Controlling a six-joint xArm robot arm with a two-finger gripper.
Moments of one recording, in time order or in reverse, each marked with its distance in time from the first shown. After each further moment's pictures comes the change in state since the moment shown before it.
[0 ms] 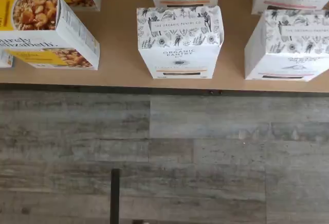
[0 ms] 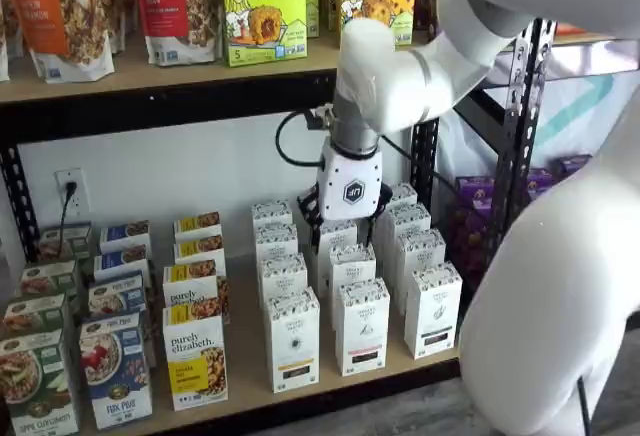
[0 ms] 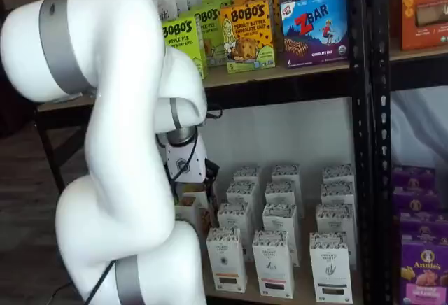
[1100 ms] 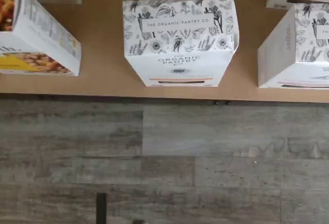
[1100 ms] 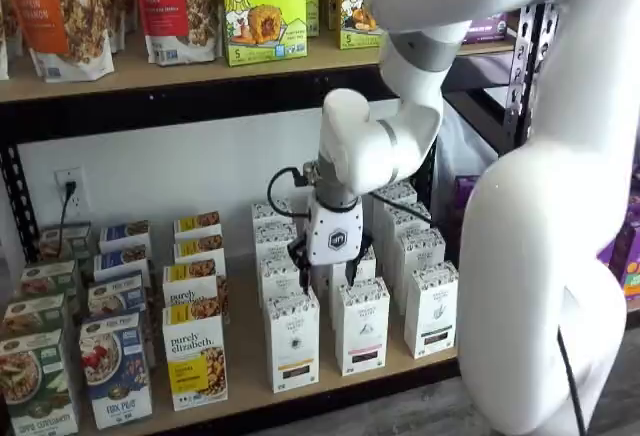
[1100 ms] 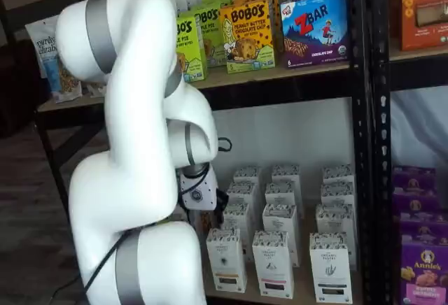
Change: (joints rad) arm -0.015 0.436 -0.131 0.013 -0.274 -0.034
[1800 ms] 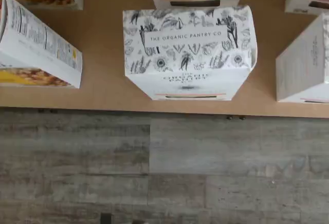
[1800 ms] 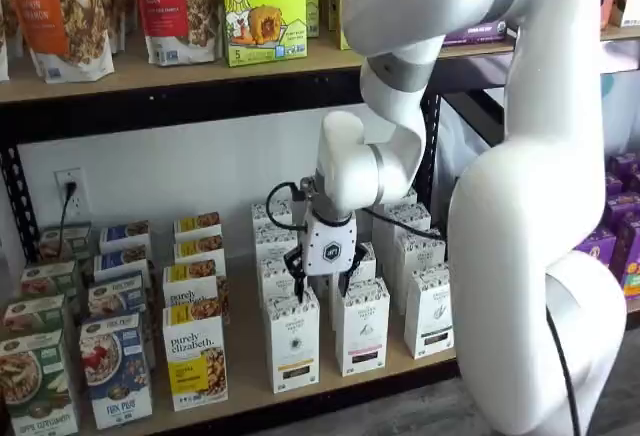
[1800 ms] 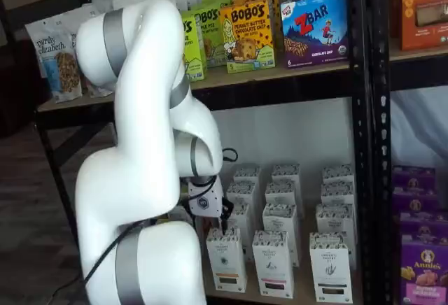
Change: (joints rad) arm -0.008 0.196 -0.123 0.146 -0.071 -0.151
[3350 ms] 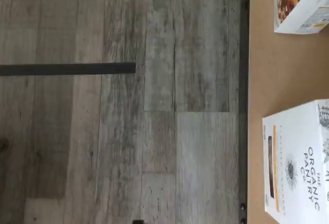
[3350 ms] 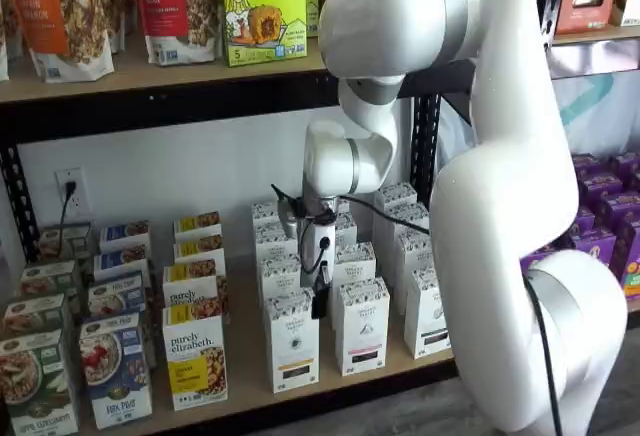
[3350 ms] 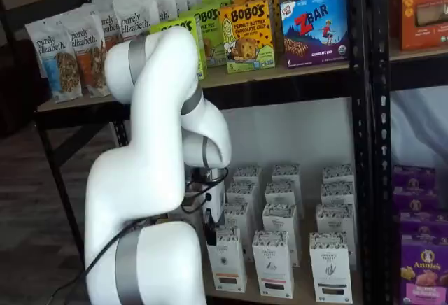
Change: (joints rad) arm -0.043 0.279 -0.375 0.046 0.293 -1.633
